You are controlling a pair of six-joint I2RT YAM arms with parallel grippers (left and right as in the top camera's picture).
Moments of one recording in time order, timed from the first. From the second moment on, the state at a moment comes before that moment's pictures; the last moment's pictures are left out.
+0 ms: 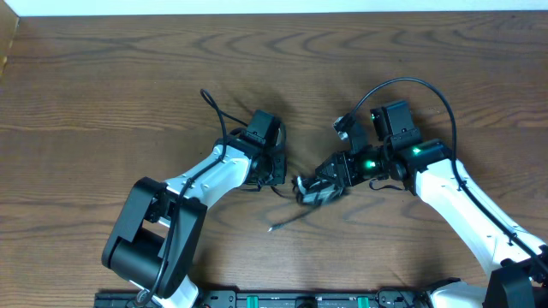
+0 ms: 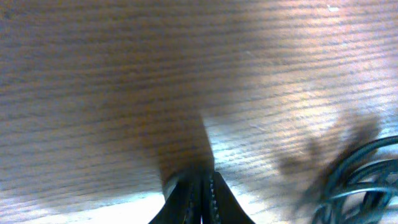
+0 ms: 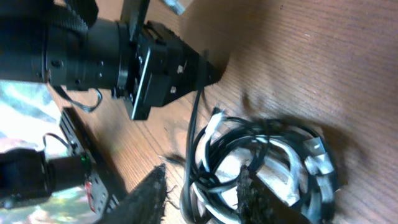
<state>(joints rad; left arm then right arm) -0.47 1.78 0.96 -0.50 0.20 -0.40 0.35 1.47 0.92 -0.56 -0.70 0.16</state>
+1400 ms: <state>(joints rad) -0.47 1.78 0.96 -0.50 0.19 -0.40 0.79 1.47 0.88 -0.64 -0.25 0.52</state>
